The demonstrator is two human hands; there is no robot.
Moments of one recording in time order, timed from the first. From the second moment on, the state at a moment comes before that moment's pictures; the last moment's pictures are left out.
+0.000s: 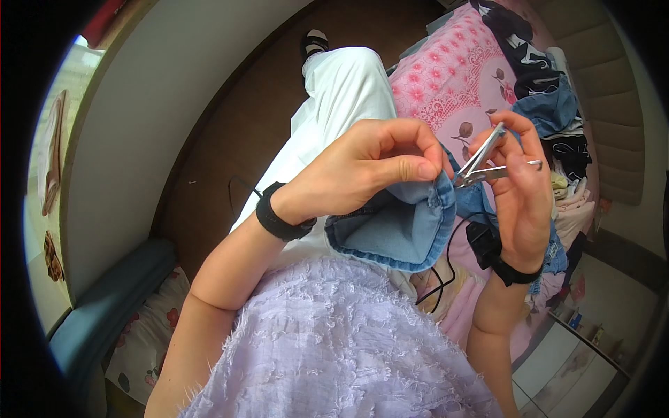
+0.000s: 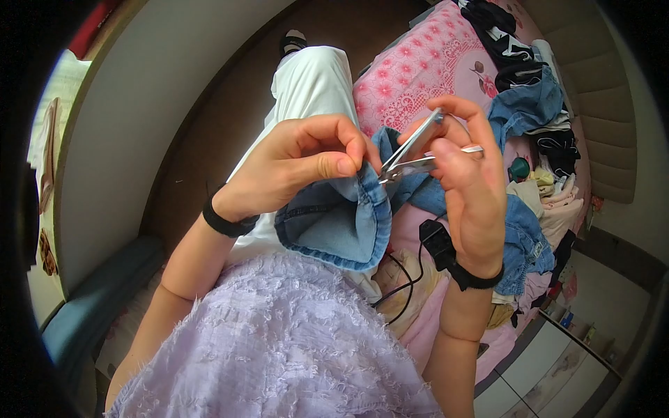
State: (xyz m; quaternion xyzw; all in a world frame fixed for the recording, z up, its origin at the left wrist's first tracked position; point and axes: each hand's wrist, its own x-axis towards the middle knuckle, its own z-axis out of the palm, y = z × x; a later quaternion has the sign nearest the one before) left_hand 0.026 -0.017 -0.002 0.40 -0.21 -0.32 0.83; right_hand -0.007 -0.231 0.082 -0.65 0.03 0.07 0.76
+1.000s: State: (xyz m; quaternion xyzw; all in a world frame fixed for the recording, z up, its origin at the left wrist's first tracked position) left_hand 0.023 -0.013 0.010 0.61 -0.22 -0.25 0.72; right_hand -0.015 -0.222 0.058 -0.67 0.06 0.15 0.73
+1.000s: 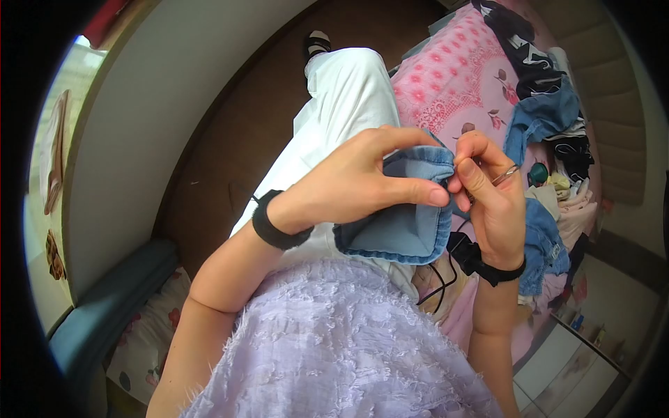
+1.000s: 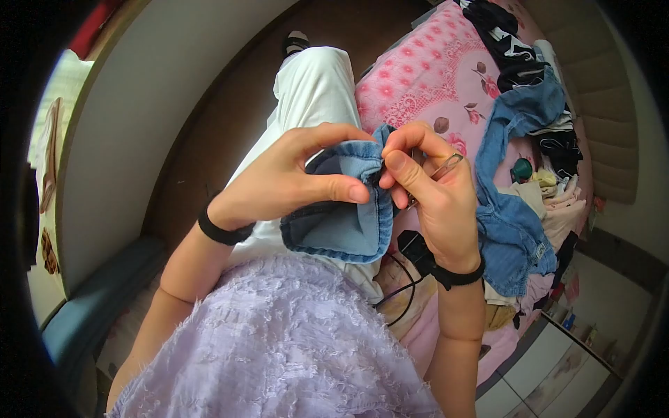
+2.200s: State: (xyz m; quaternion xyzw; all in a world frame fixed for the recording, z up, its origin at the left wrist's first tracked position) left_hand 0.013 -0.020 0.028 0.54 -0.16 -0.28 0.78; right_hand -0.040 -0.231 0.068 -0.62 0.11 0.02 0.77
